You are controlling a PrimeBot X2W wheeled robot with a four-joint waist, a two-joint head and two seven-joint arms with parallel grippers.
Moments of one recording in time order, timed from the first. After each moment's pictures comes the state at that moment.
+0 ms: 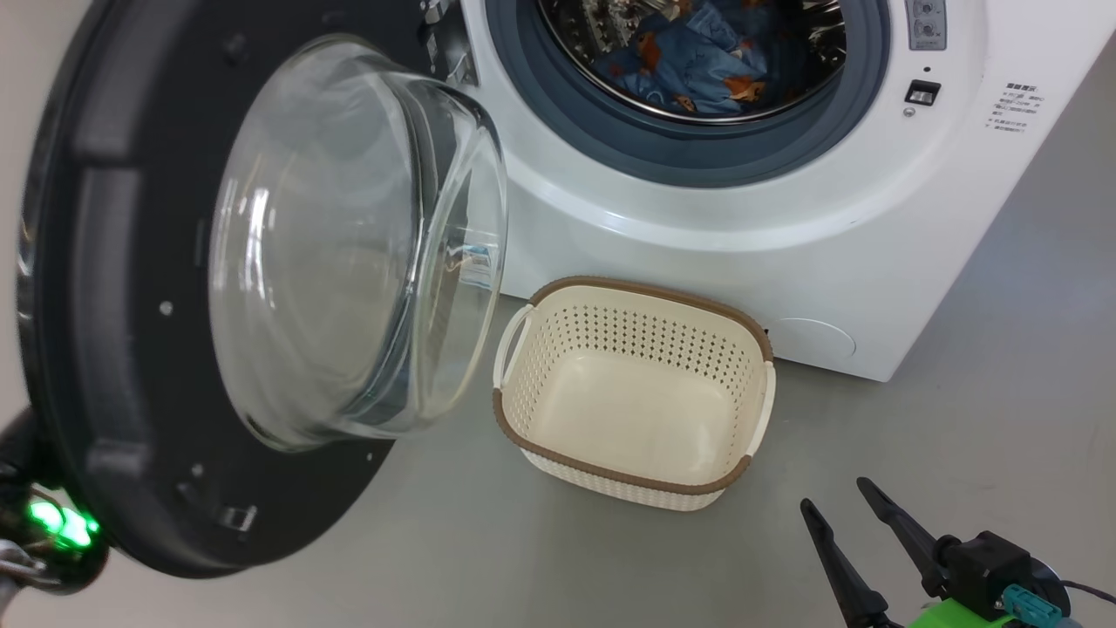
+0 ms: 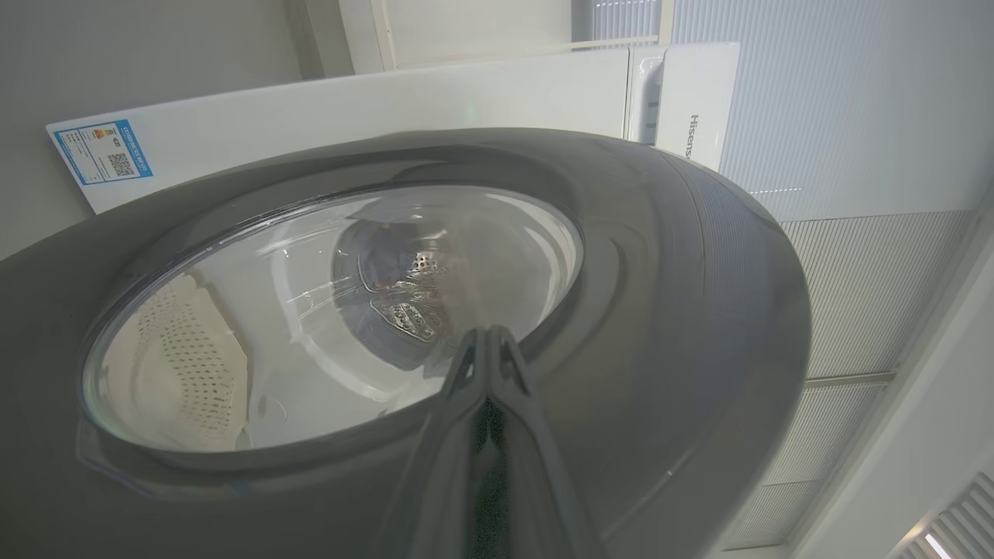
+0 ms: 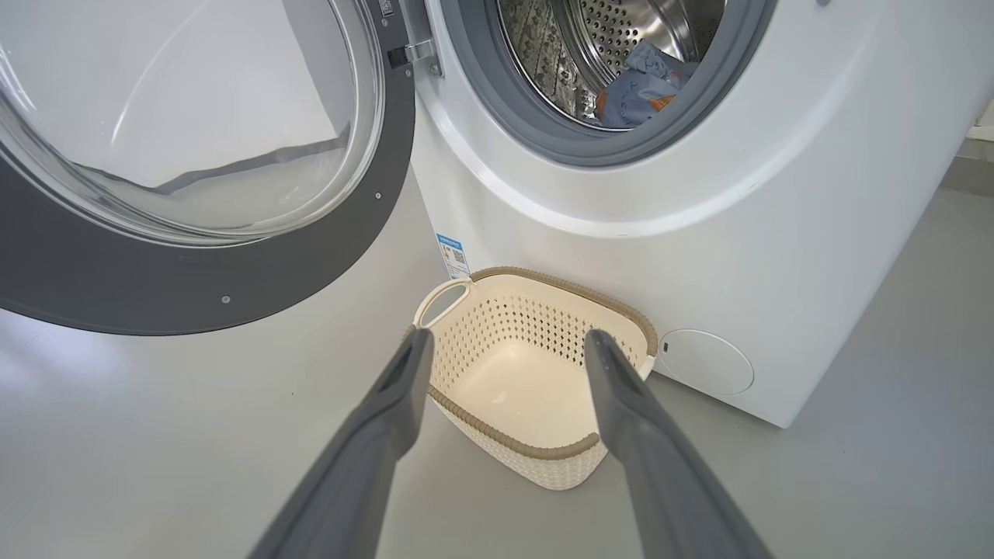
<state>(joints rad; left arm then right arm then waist) -0.37 0.21 0.43 0.33 -1.70 -0.10 0.84 0.00 -0.26 0.19 0.22 0.30 0.13 -0.26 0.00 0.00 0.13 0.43</state>
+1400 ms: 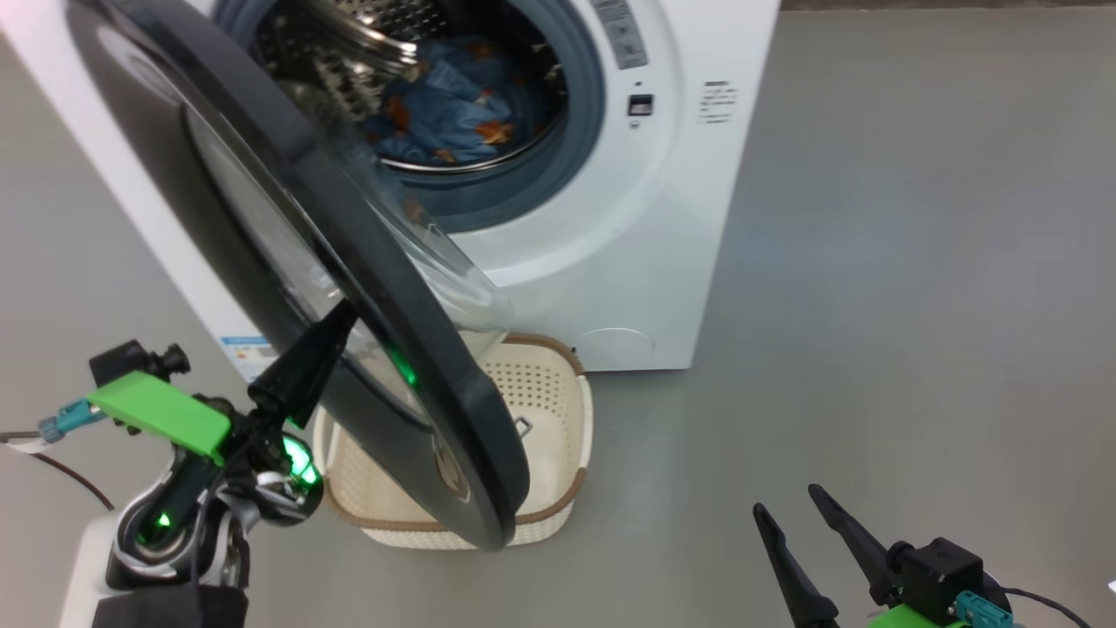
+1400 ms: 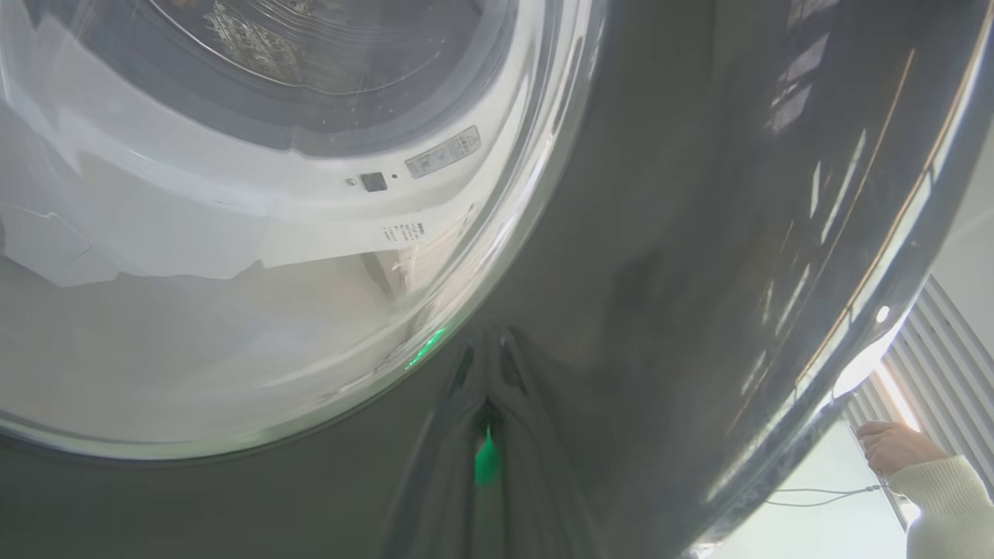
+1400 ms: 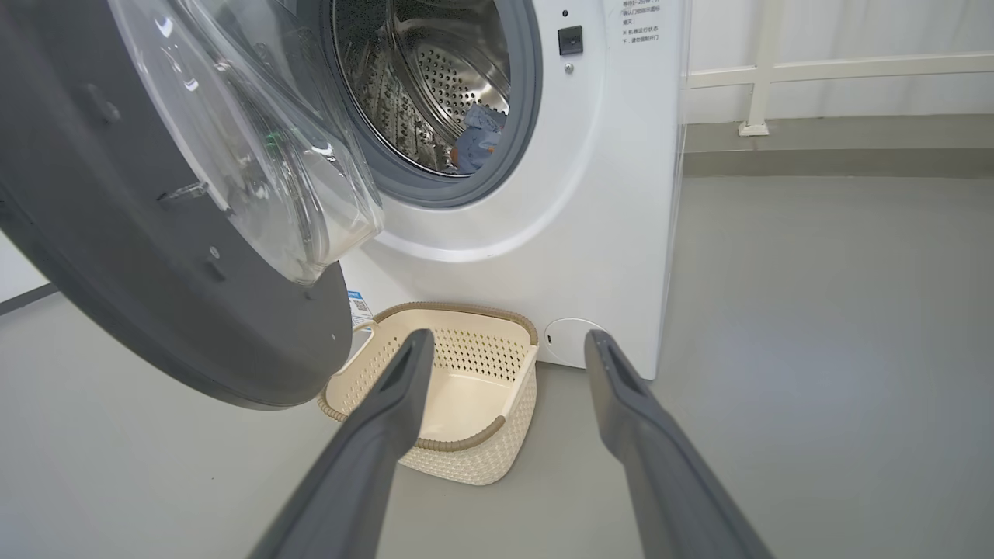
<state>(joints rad) -0.38 0.04 0.03 0.18 -1.66 -0.09 0.58 0.00 -0.16 0.21 0.23 0.30 0.13 -0.26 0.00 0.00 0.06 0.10</state>
